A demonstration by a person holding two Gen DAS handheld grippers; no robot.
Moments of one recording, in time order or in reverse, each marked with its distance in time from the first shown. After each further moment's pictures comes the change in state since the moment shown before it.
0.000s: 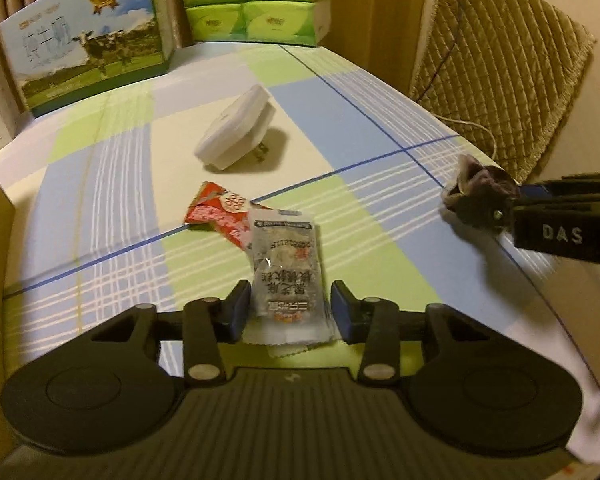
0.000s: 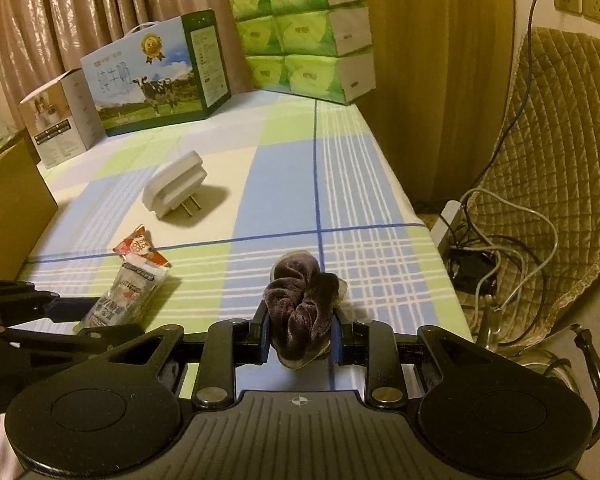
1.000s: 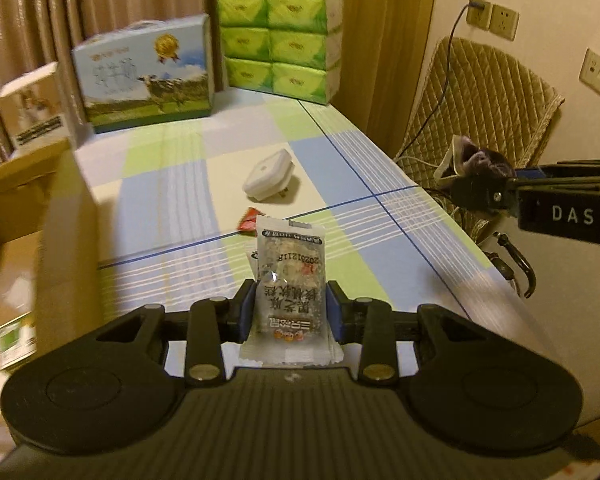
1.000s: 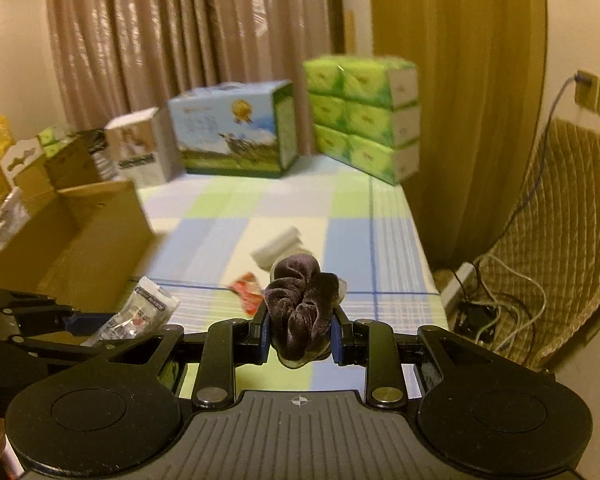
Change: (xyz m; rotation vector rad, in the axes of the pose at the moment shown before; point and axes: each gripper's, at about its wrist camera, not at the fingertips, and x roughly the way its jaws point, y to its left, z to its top) left arm -0.173 0.011 -0.009 -0.069 -0.075 0.006; right arm -0.162 0.083 0.028 -0.126 -0.099 0.086
